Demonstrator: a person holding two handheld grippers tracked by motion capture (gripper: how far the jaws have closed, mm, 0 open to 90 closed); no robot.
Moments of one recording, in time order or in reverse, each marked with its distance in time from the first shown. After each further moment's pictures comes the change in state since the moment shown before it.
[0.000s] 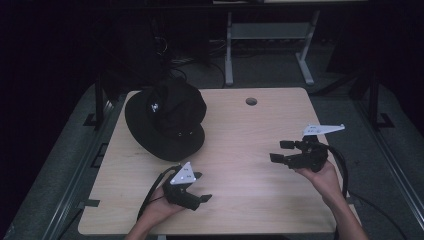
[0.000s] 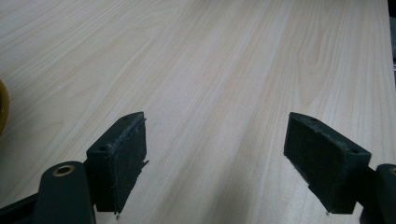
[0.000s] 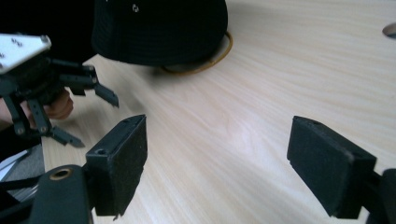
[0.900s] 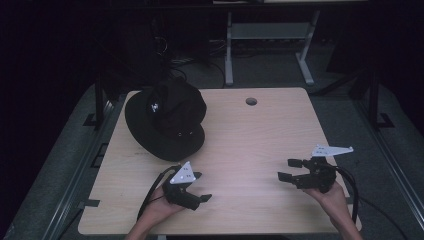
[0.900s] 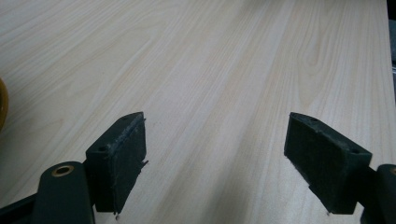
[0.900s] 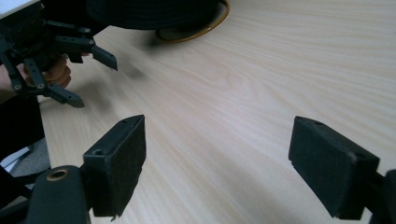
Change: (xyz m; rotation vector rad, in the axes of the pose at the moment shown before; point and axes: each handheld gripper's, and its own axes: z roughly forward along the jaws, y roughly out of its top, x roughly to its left) left arm 0.000 0.000 -0.001 -0.002 -0.006 -0.016; right arm 0.003 -0.056 -0.014 0.003 -0.011 0.043
